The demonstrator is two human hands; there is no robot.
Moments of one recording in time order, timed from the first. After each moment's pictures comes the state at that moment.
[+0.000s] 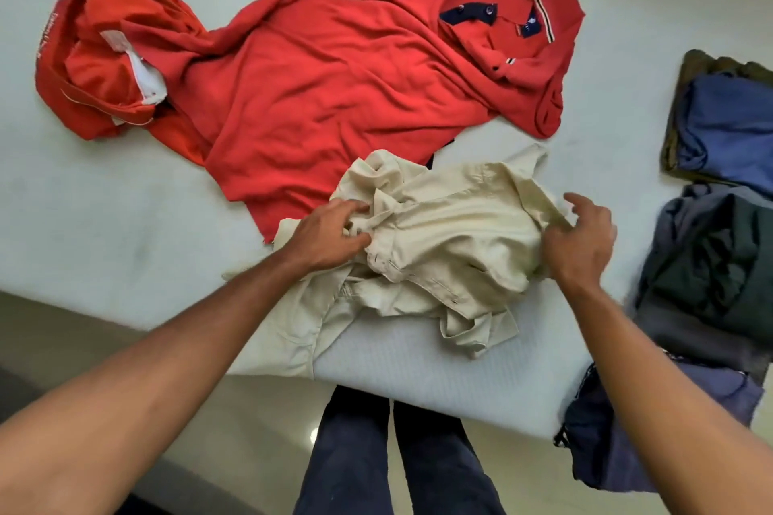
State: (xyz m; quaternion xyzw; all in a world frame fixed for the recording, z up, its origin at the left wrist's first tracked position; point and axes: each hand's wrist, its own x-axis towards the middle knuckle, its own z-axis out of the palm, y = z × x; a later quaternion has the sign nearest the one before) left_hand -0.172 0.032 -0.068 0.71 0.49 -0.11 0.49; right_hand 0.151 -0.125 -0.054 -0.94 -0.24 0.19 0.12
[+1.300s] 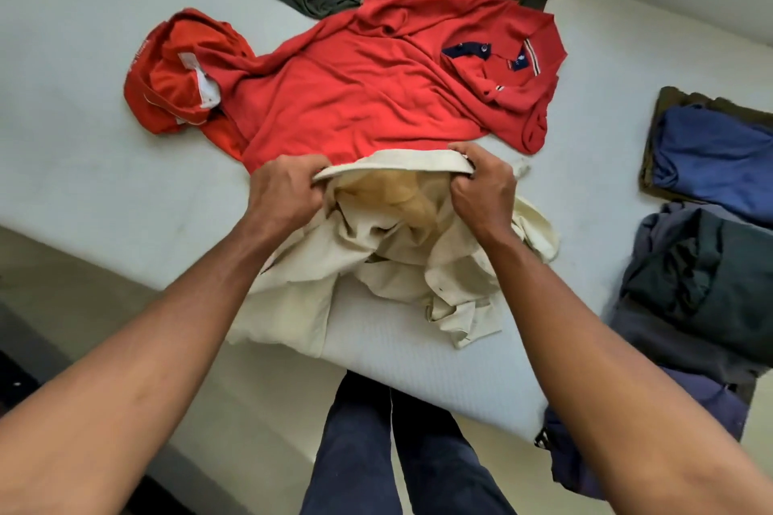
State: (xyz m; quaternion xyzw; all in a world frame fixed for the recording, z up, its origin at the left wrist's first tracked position) left_hand -0.188 0.038 0.040 0.82 0.54 0.03 0.18; right_hand 0.071 -0.044 0.018 -0.80 -0.43 0.22 0.35
